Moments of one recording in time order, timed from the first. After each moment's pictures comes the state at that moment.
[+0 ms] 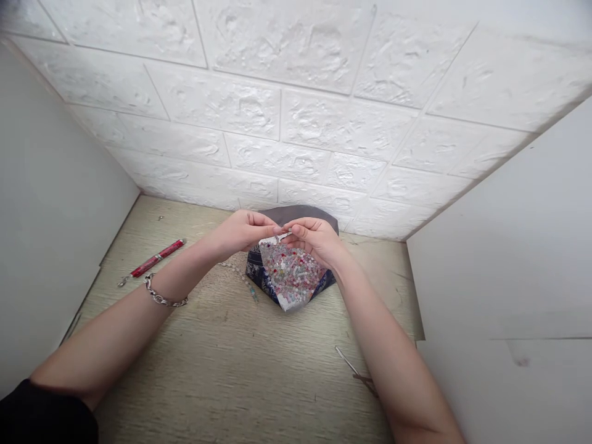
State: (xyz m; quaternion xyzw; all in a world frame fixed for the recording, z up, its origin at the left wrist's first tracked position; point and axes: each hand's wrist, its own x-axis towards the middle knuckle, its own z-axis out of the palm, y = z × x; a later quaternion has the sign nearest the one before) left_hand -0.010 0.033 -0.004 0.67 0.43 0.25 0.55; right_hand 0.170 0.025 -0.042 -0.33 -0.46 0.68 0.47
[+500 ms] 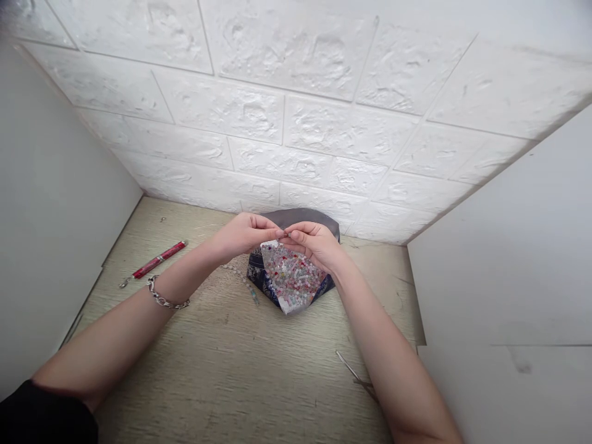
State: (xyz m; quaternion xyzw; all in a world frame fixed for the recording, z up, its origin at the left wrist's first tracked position) left_hand -0.011 0.033 -0.004 0.68 0.43 0.26 0.54; right_hand 0.165 0.023 -0.042 -0.35 -0.43 0.69 0.46
